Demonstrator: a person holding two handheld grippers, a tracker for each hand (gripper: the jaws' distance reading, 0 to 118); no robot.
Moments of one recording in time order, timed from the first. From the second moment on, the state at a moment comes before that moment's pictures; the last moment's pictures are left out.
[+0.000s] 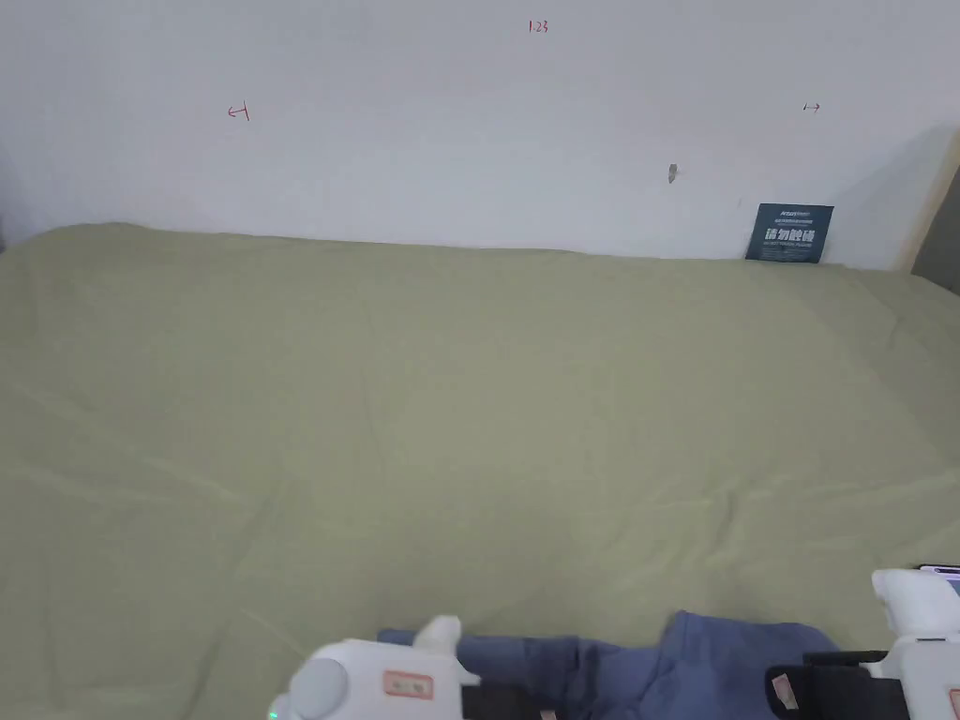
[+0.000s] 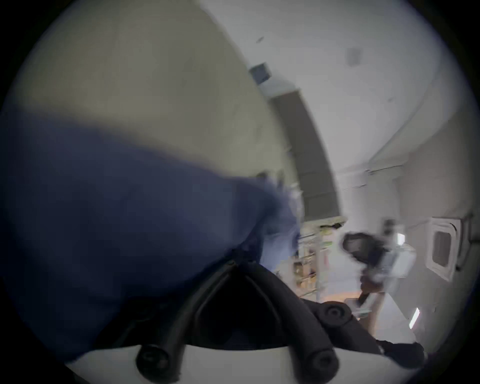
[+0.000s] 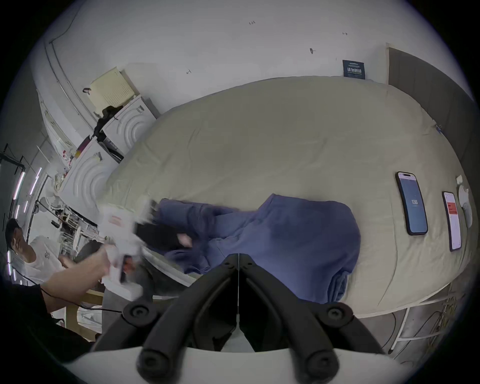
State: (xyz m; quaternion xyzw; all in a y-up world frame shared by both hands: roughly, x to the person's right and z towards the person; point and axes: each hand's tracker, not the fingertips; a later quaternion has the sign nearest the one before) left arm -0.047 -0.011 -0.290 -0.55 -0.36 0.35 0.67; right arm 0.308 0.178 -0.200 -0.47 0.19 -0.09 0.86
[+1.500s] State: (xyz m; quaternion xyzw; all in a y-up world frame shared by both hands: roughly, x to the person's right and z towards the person) left arm -0.262 0.090 -0.285 -0.46 -0.17 0.47 0.74; right arm 0.315 0.172 -0.219 -0.48 0.19 -0.10 0.85
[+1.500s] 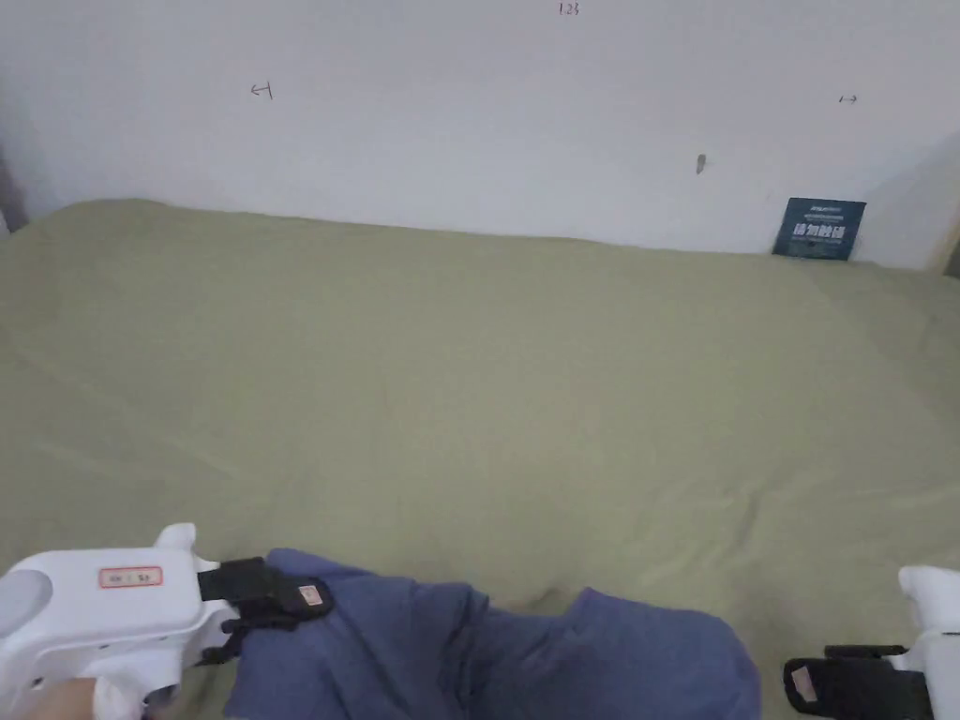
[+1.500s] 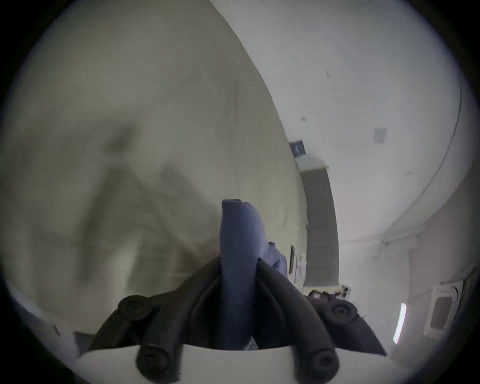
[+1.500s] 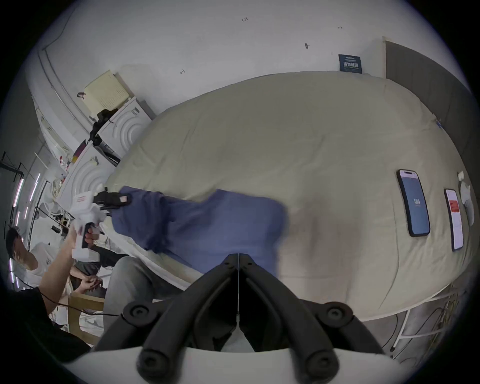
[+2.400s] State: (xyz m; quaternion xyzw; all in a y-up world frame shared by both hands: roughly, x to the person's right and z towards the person) left arm -0.116 0.122 -0.309 -0.44 -0.33 0.47 0.69; right arm 0.340 0.179 -0.214 -0.46 0.17 -0.13 0.86
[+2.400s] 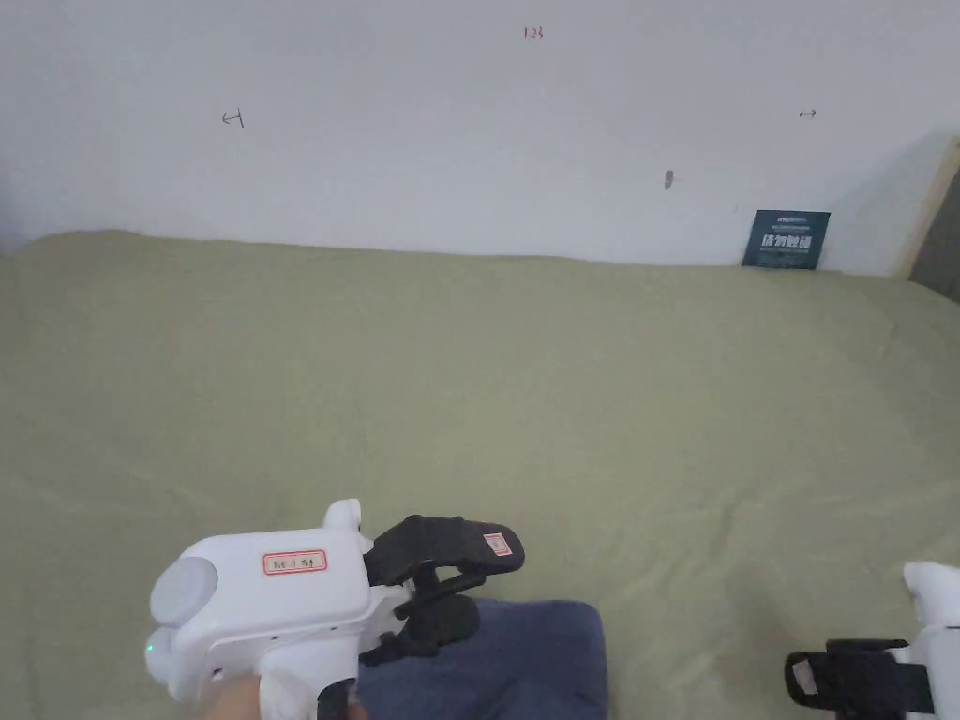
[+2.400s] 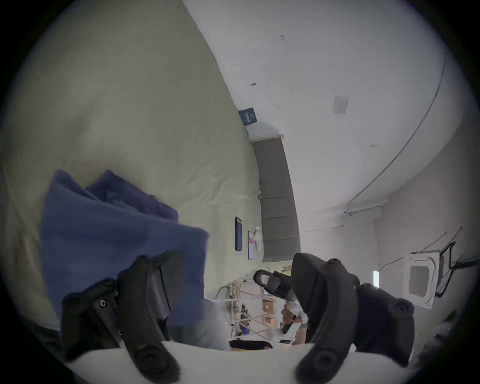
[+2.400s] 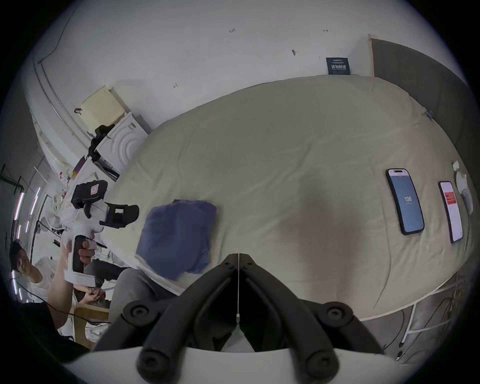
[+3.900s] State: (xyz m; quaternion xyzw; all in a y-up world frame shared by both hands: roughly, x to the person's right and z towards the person) left arm -0.202 0.026 -0.292 -0.47 -0.30 0.46 0.70; right arm 0.220 -0.001 -0.311 -0.53 0.43 -0.32 0.66
